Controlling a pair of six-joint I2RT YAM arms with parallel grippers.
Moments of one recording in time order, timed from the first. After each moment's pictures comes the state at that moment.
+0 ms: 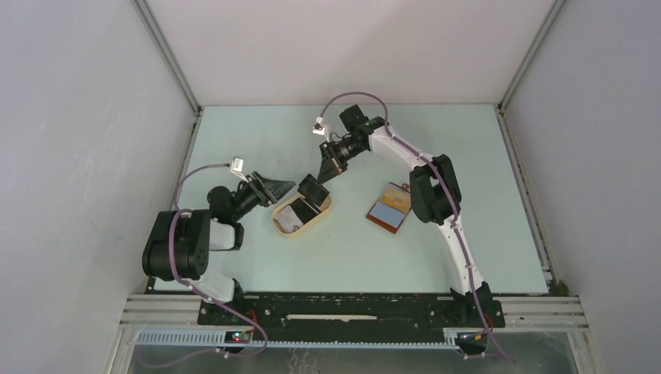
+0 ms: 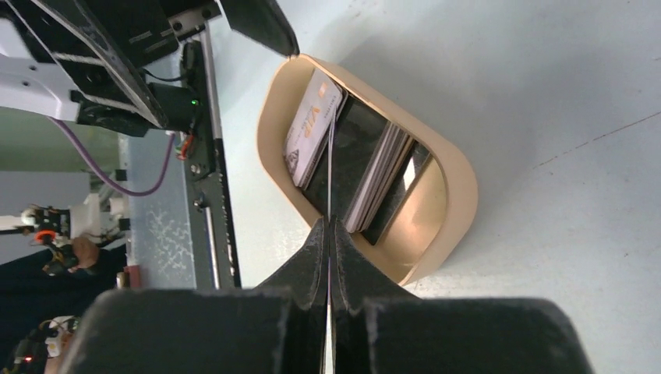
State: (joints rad) left arm 0.03 1.57 0.32 1.22 0.79 -0.86; right arm 0.55 2.41 2.13 -0.83 -1.03 -0.16
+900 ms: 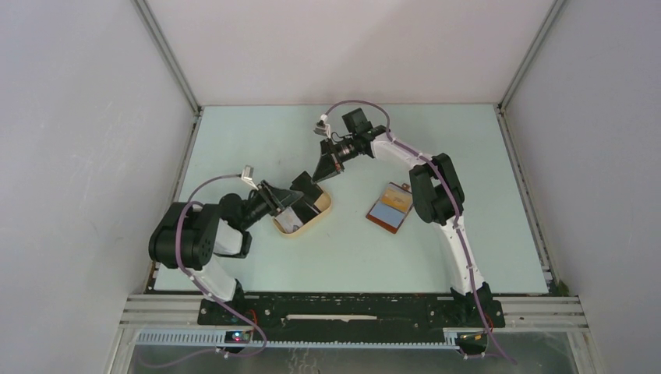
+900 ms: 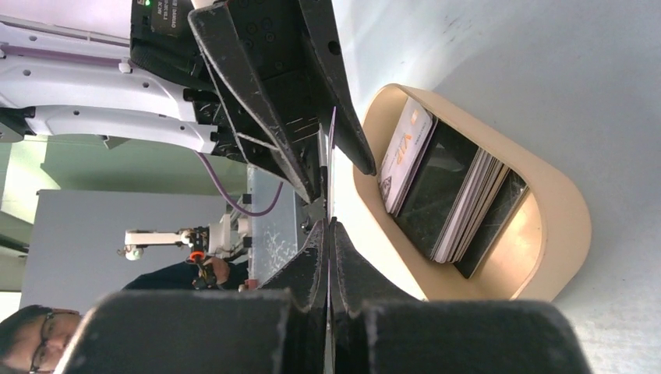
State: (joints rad) left arm -0.08 1.64 0.22 1.36 0.71 -1.04; right arm 0.53 2.38 1.98 -0.47 -1.27 0.30
